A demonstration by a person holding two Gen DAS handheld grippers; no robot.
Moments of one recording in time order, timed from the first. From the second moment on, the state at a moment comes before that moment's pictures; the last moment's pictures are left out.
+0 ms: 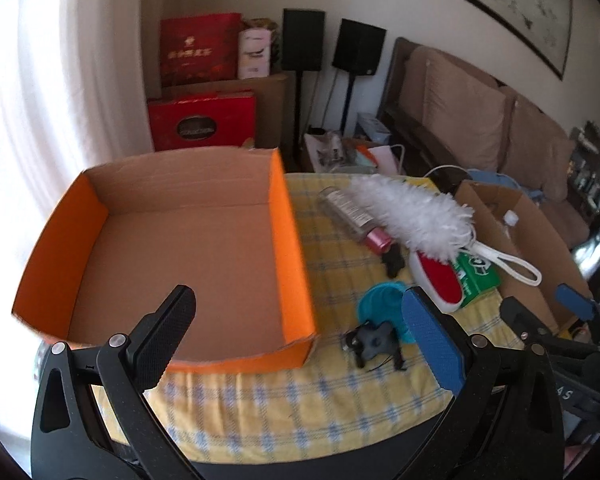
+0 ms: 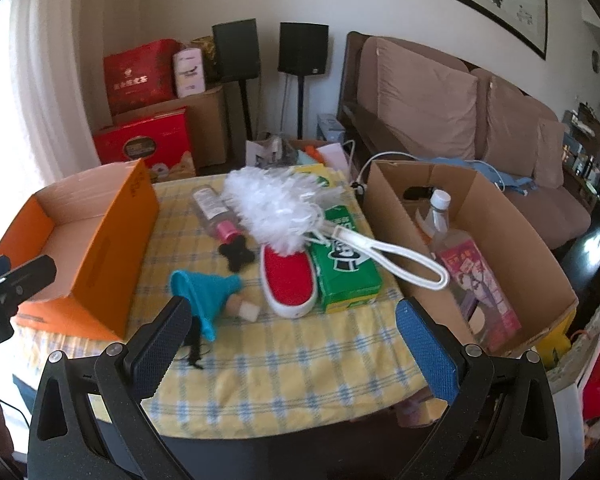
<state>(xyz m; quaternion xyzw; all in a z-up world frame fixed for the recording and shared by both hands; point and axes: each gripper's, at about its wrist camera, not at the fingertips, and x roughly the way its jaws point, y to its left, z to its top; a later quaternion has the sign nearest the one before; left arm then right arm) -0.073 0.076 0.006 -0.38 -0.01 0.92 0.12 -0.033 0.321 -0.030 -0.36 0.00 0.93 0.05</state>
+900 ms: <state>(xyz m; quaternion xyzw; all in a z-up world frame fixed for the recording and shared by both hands) -0.181 0.201 -0.018 -0.45 0.00 0.87 0.20 -0.109 0.402 -0.052 -0.39 0.00 0.92 0.03</state>
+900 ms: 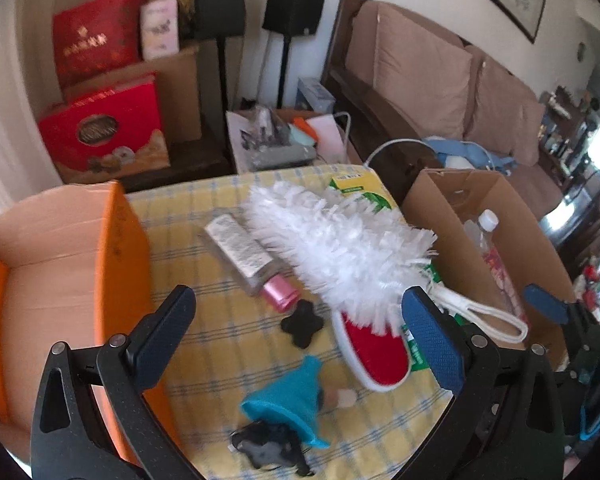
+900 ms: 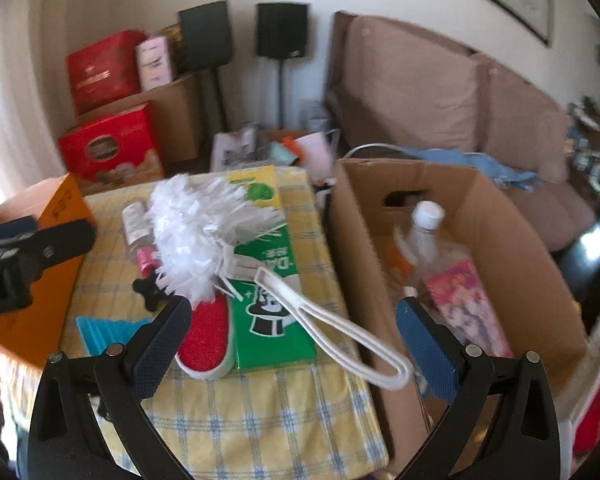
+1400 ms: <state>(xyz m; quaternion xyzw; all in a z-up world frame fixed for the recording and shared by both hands) -0.235 0.254 -0.061 -0.53 -0.01 0.83 0.21 -0.122 0.408 -0.071 -0.41 -0.07 0.91 0.00</state>
